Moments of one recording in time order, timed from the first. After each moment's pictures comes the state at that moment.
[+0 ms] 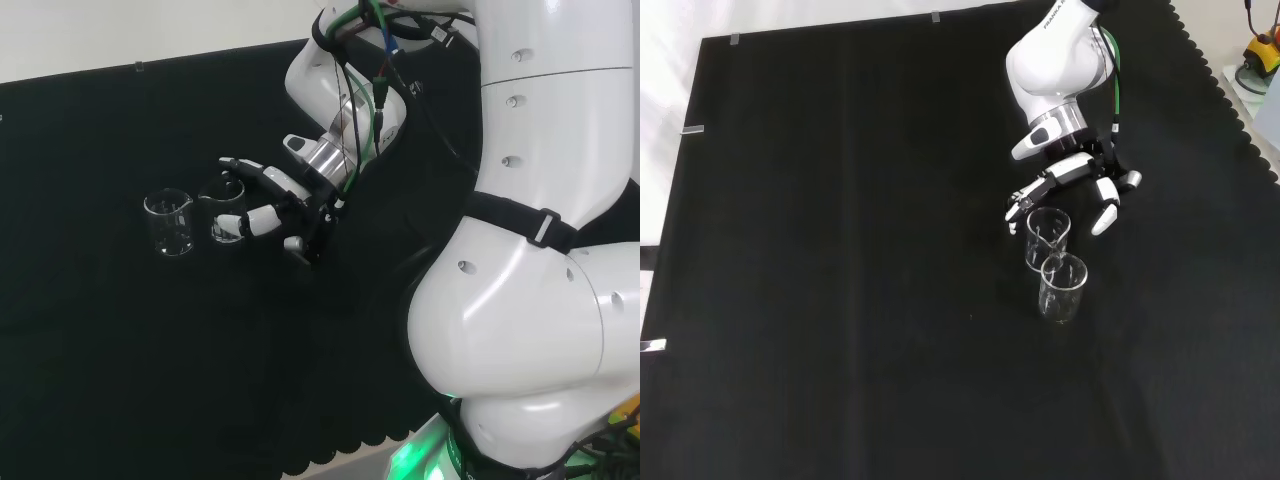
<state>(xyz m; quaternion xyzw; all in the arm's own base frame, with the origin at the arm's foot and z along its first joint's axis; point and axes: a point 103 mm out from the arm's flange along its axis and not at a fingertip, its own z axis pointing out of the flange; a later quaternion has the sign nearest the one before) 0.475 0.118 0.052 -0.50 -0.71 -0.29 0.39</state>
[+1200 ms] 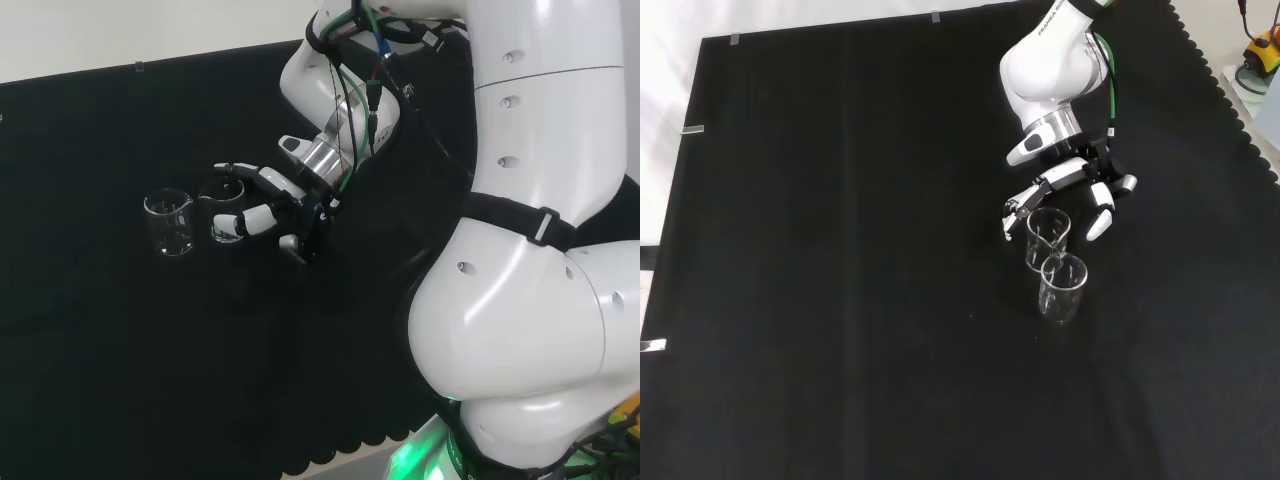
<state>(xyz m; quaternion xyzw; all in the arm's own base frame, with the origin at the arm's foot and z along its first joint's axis) 0.483 0.123 0.047 -0.51 -0.71 -0.28 0.40</state>
